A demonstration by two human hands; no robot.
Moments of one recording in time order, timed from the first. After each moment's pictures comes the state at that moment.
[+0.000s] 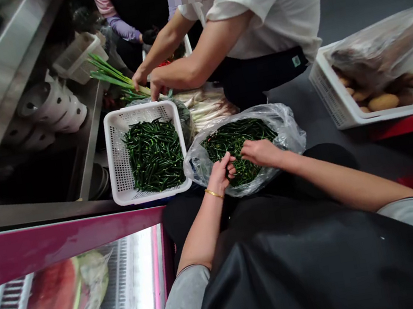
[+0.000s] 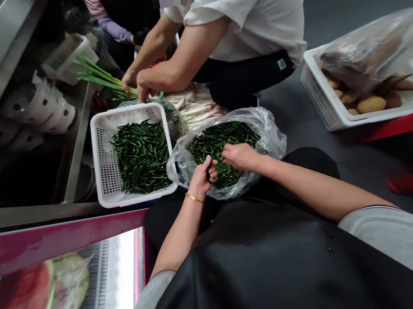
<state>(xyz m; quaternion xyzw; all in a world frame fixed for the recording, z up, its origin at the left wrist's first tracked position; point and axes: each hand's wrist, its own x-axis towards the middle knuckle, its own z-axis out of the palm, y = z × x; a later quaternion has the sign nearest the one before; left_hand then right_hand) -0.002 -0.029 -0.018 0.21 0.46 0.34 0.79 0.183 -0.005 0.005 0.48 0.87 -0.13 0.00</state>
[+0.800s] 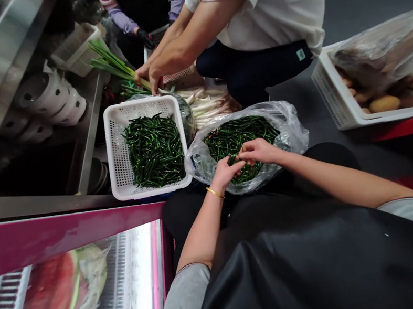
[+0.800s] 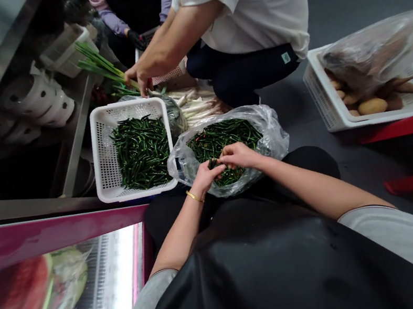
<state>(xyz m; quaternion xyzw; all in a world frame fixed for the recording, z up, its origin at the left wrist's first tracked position) 0.000 -0.040 -0.023 0.40 0.52 0.34 0.68 0.176 -0.005 -0.021 0.48 0.78 -0.38 -0.14</state>
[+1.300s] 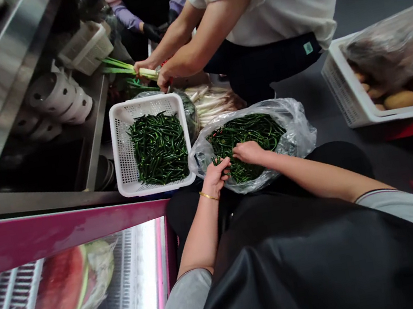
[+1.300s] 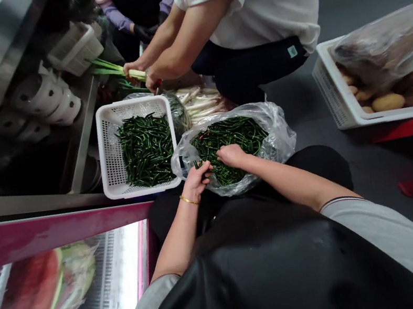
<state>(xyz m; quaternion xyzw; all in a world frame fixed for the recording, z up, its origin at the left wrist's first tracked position) -0.034 -0.040 -0.019 0.20 0.52 0.39 0.73 0.134 0.014 -0.038 0.49 0.85 -0.17 0.08</state>
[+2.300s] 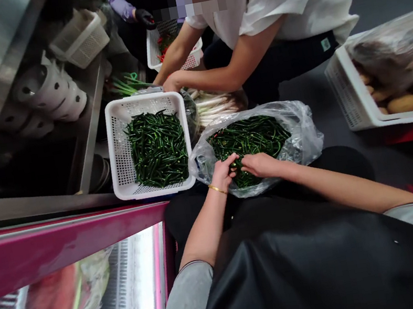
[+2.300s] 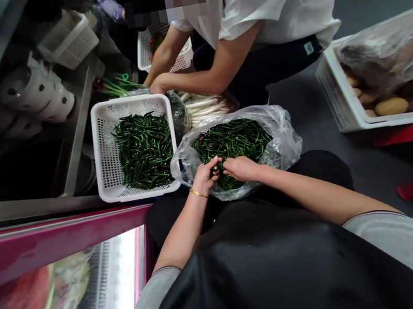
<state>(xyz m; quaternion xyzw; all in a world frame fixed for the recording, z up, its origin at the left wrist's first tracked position) -0.005 -0.016 -0.040 0.18 0.57 0.38 0.71 0.155 -0.007 -0.043 0.43 0.88 -0.20 0.04</state>
